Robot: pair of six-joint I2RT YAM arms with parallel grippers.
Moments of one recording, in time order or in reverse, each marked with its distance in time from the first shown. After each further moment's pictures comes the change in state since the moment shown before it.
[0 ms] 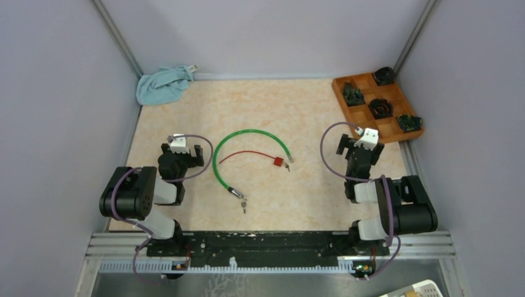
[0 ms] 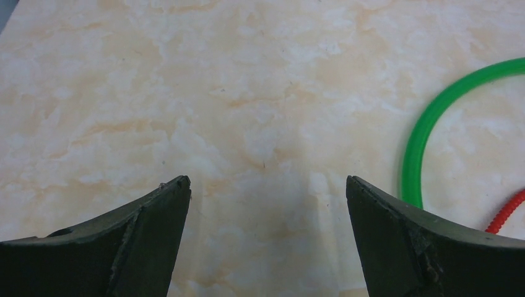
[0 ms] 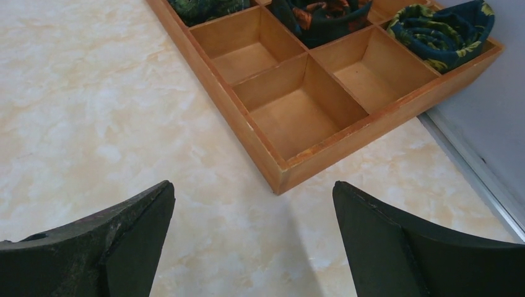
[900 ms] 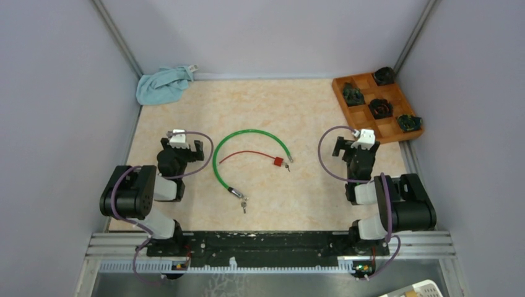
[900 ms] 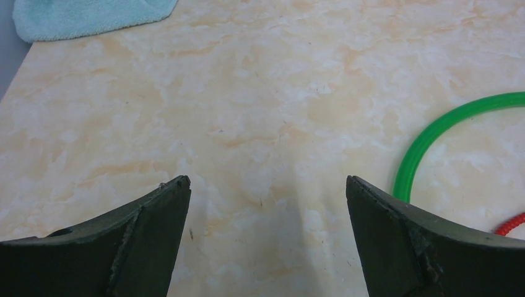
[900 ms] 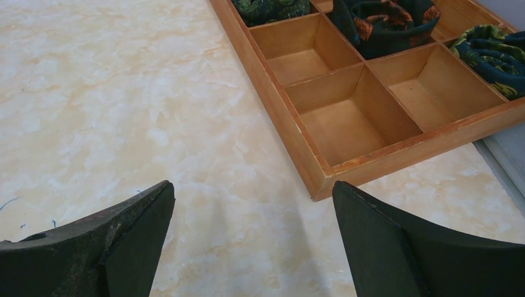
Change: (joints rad) left arm 0.000 0.010 0.022 0.069 0.039 0.011; right arm -0.049 0.034 -0.056 0.130 -0.239 -0.029
